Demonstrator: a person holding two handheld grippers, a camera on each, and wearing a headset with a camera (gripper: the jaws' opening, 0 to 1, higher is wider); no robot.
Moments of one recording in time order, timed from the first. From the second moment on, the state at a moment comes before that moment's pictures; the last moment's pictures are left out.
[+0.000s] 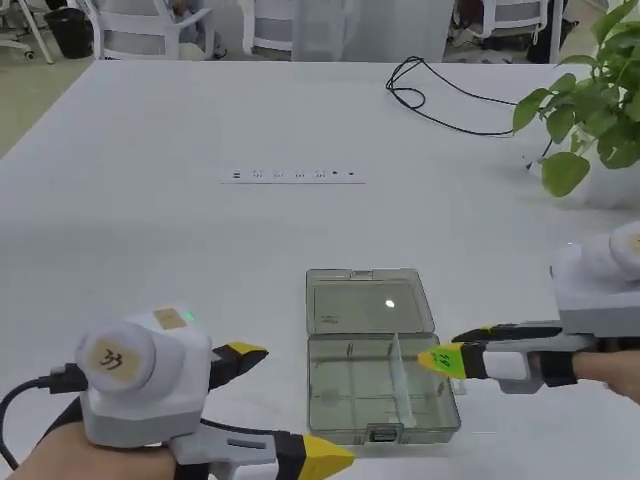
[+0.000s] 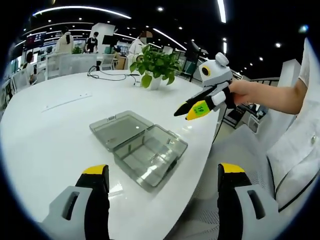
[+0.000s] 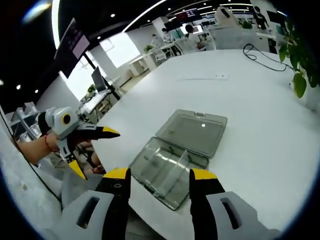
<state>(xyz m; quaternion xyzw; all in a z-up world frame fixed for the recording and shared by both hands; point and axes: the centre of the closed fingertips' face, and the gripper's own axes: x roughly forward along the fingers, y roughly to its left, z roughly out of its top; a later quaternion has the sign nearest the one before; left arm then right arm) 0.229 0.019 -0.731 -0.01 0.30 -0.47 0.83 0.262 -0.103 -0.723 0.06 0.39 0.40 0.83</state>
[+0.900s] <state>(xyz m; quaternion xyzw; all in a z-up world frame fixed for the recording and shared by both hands) 0.234 0.048 -0.755 0.01 0.36 -0.39 0.85 0.232 -0.142 -0.735 -0.08 0.31 0.51 0.80</state>
